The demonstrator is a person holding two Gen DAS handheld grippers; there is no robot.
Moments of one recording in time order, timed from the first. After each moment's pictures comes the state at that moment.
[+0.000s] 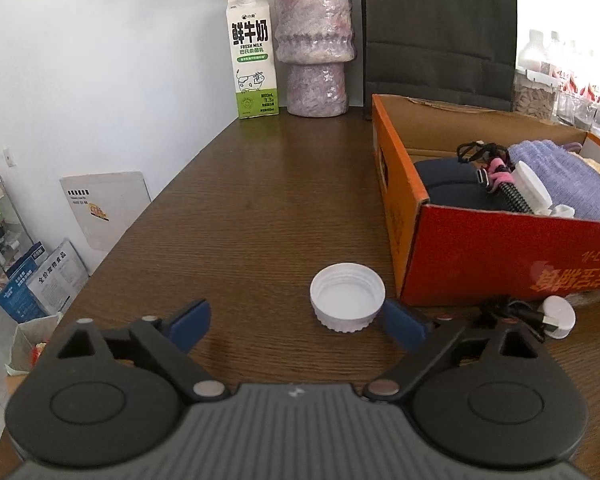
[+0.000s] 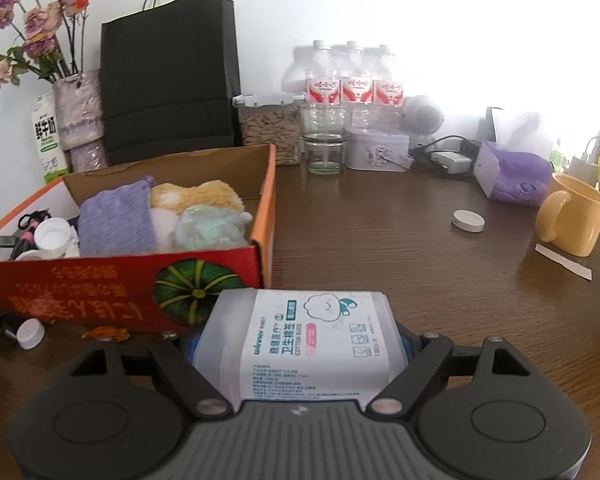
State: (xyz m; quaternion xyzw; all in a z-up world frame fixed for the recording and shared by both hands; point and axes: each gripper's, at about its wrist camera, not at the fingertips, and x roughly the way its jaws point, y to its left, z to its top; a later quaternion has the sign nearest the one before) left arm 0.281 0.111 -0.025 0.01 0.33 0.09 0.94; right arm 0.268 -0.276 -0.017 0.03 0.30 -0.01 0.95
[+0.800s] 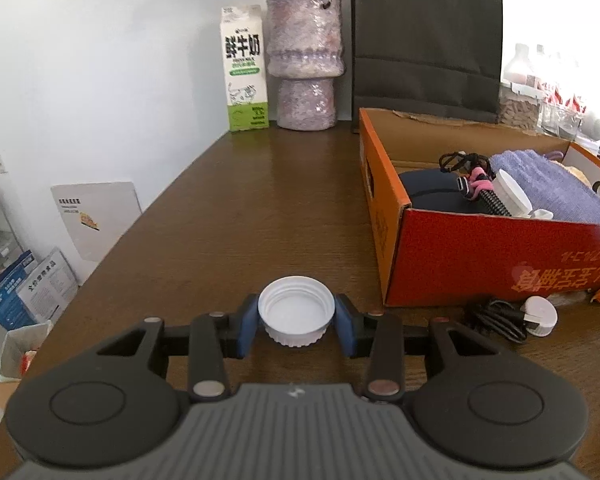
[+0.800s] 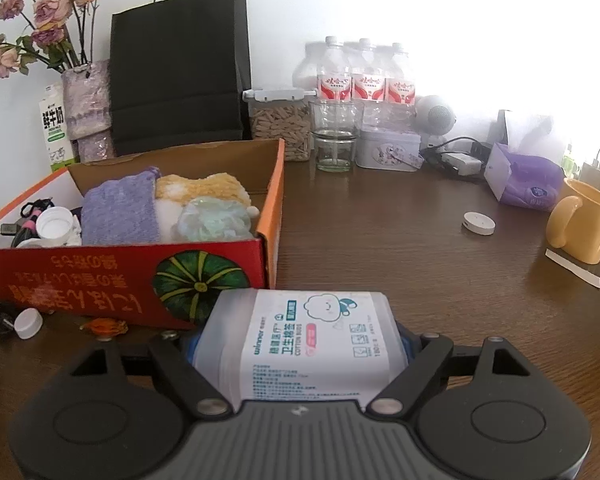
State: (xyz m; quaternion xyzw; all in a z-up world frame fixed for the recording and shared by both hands) left arm 0.269 0.108 -0.019 0.00 0.31 0.08 0.95; right arm 0.270 -0.272 -0.021 0.01 0.30 0.01 0.95
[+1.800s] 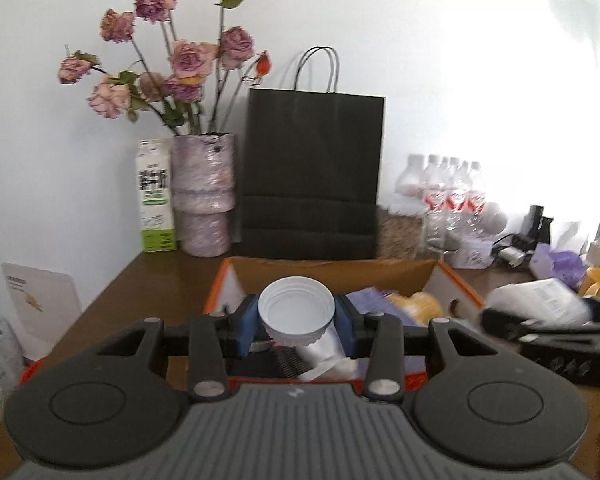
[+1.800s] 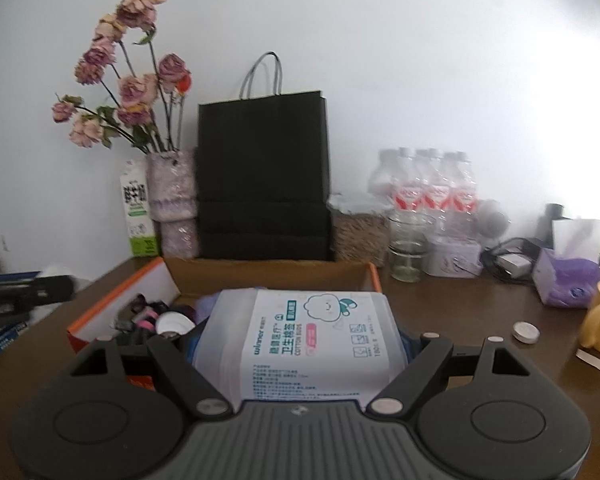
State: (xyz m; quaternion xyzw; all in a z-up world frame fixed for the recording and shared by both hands) left arm 0.238 -0.004 0.088 -0.02 0.18 -0.02 0.98; right arm 0.243 -0.216 0.067 0.01 0.19 0.09 0.98
